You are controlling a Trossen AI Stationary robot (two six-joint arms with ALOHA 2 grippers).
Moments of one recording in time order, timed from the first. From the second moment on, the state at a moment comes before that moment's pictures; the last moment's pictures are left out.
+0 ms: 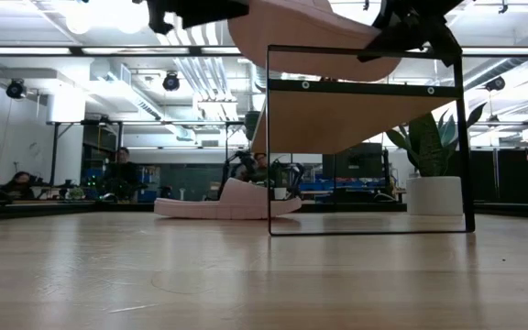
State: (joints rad) left arm -0.10 1.21 0.86 0.20 -0.17 0.88; right arm 0.31 1.18 0.91 -0.43 0.88 -0.63
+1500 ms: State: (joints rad) left arm -0.10 1.20 0.86 0.29 0.13 1.02; right arm 0.37 1.07 1.08 -0.31 0.41 -0.87
